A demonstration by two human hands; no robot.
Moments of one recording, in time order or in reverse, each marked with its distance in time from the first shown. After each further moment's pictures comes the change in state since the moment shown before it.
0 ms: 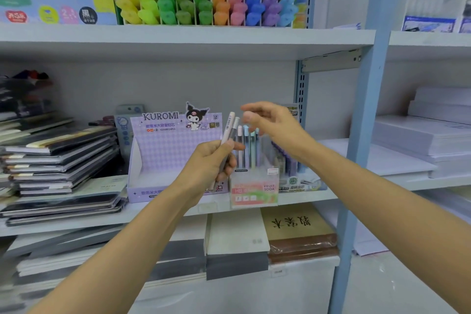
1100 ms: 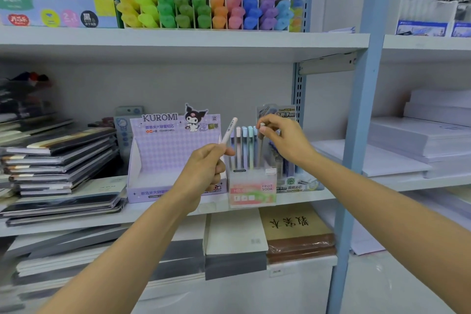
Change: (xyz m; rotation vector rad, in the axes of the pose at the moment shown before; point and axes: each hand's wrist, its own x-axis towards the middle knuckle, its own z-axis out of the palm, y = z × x) left_hand -0.003 -0.007 -0.003 0.059 0.109 -0.090; right_hand -0.001 0.042 -0.012 -0.442 0.130 -0.034
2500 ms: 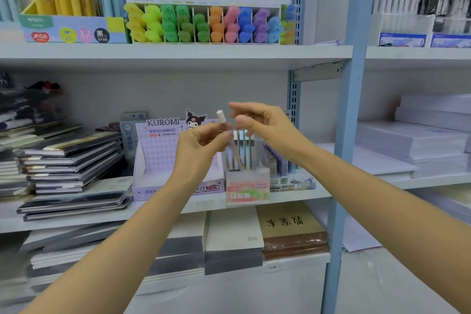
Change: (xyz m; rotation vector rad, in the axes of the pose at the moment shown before) left_hand -0.013 0.034 0.005 -0.072 0.144 0.446; right_hand -0.017 -0.074 -0.030 0.512 -0.184 -0.128
